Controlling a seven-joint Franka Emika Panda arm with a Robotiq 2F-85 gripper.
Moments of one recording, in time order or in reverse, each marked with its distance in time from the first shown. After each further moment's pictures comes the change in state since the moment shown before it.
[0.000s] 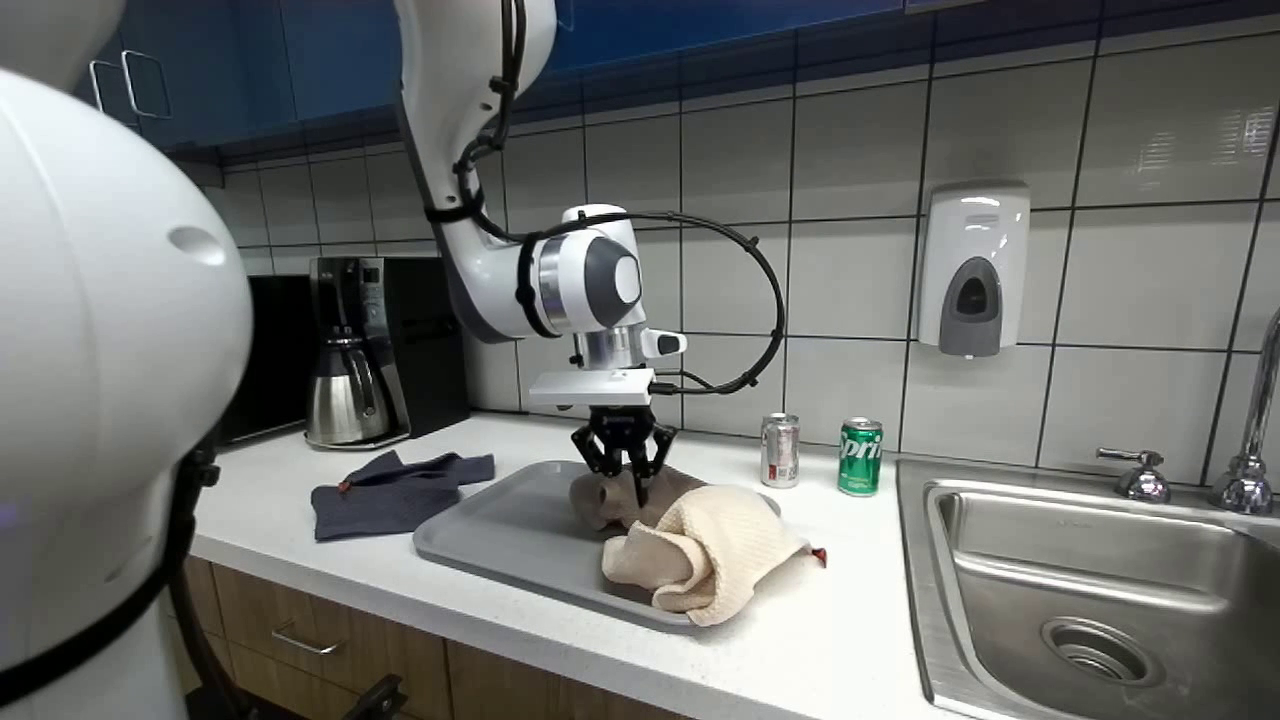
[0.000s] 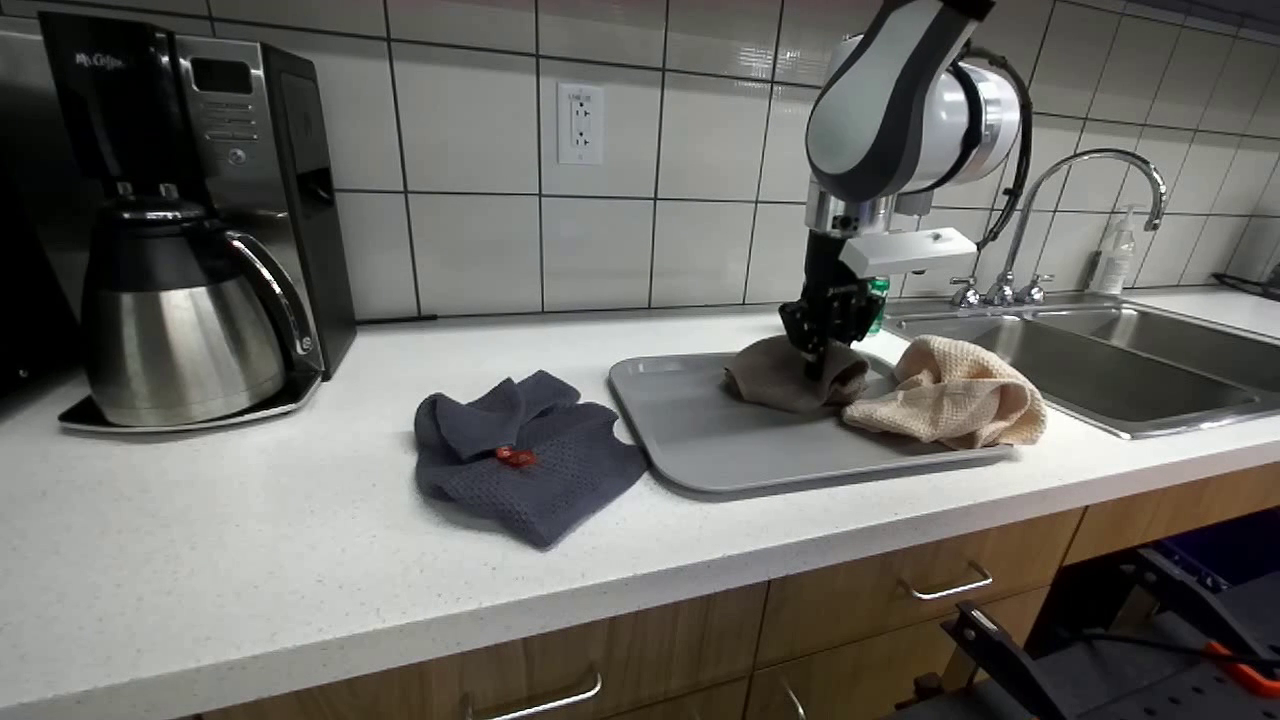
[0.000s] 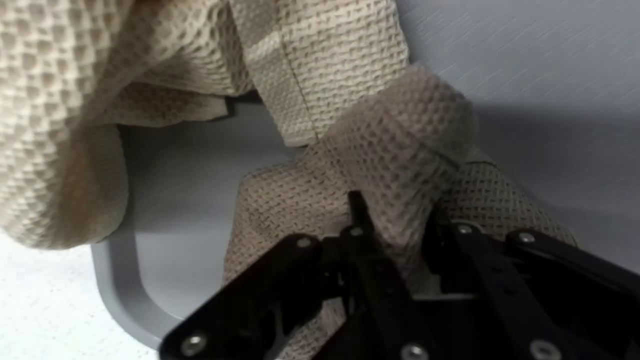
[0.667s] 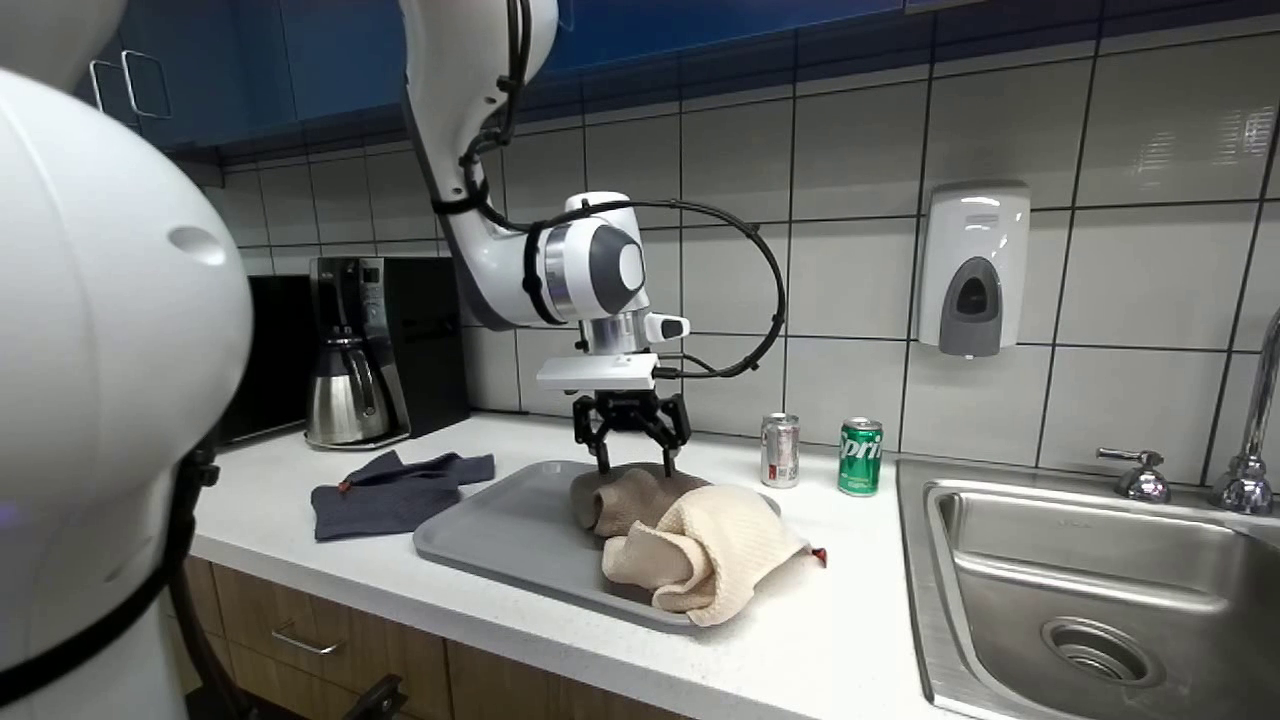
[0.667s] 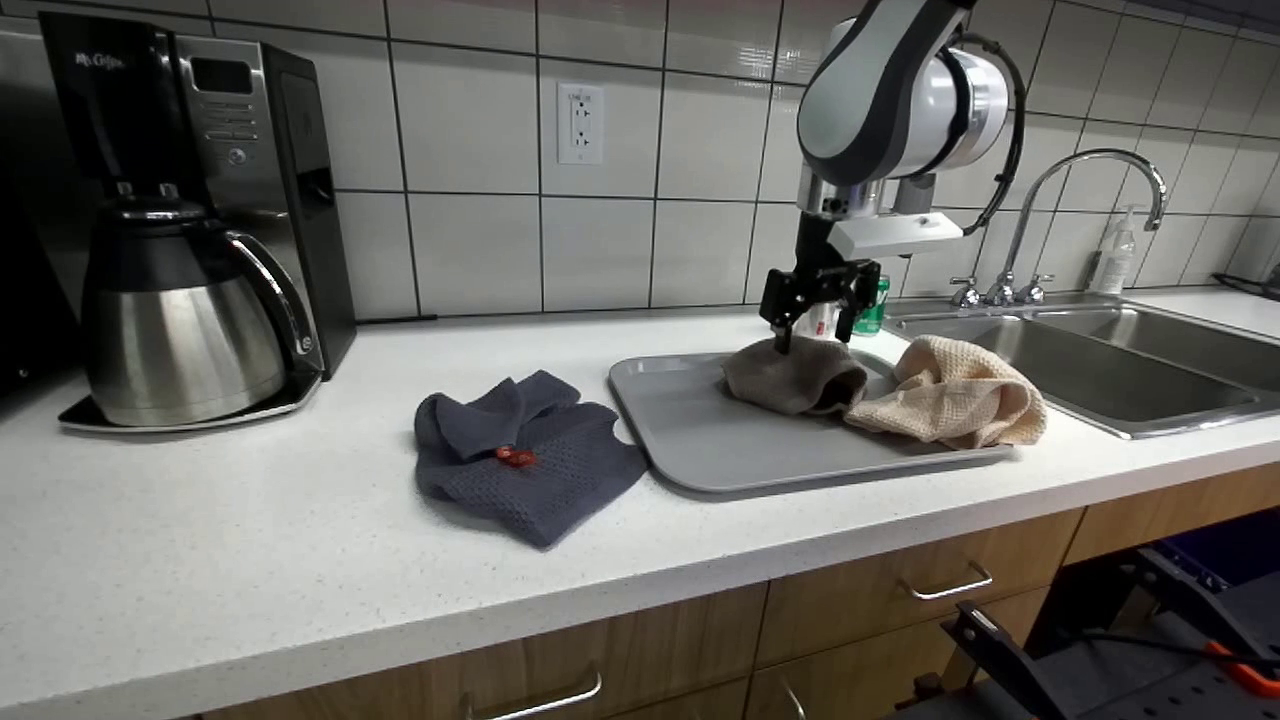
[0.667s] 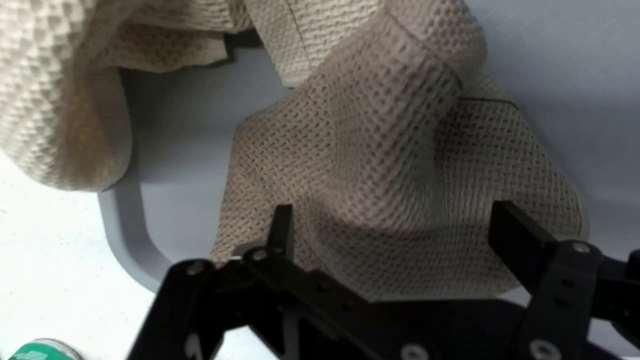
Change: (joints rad) arm 0.001 -0.001 0.002 0.046 0.003 0.000 0.011
